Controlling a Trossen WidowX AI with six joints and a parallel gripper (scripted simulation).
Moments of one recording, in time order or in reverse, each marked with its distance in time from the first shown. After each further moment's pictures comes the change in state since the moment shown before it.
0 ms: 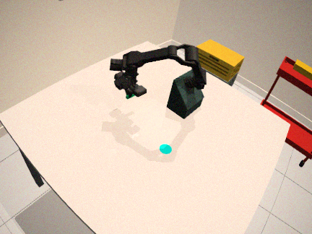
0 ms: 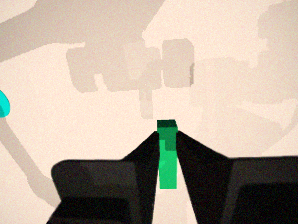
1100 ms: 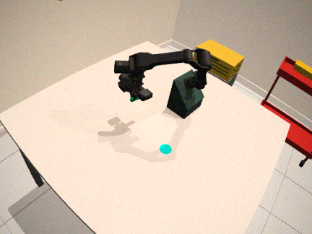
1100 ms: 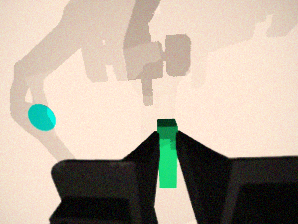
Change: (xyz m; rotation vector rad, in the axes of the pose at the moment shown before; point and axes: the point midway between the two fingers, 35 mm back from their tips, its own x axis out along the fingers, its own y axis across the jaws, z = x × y) arm -0.038 0.062 0.028 0.062 -0.005 -0.037
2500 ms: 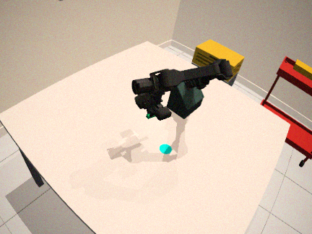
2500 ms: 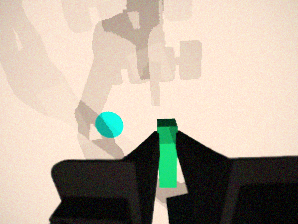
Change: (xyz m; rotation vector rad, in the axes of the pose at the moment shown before) arm -0.013 0.135 0.010 0.122 -0.008 0.002
